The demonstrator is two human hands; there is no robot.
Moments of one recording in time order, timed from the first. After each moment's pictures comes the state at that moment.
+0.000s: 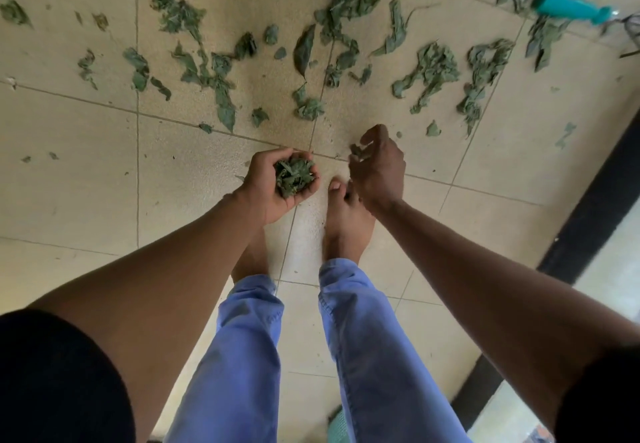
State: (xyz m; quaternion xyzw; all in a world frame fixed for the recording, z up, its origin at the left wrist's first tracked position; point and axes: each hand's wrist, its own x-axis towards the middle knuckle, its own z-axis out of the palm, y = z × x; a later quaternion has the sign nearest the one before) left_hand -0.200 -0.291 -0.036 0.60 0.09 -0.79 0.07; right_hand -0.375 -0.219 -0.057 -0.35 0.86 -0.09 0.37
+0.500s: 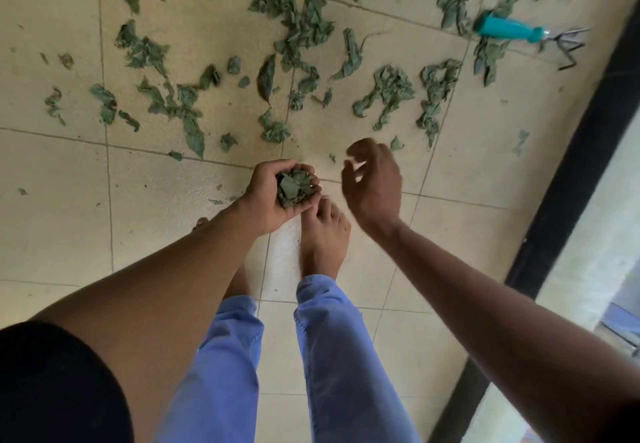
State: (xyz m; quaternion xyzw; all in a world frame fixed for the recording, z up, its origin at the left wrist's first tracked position) left_hand -0.254 -0.294 -0.029 0.57 0.06 -0.82 0.03; right_hand -0.410 -0.216 -0.013 -0.39 0.85 -0.18 0.31
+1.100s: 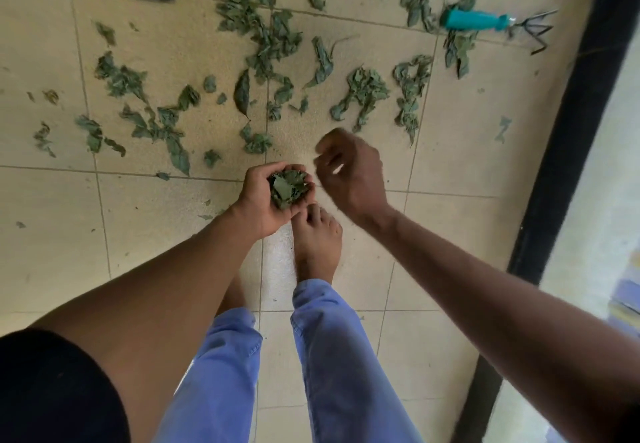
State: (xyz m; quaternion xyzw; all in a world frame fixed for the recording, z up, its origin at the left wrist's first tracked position) left_hand -0.277 -0.294 -0.025 0.58 0.07 -0.81 0.05; right_hand -0.424 -0.233 0.004 -0.41 0.79 -0.26 0.39
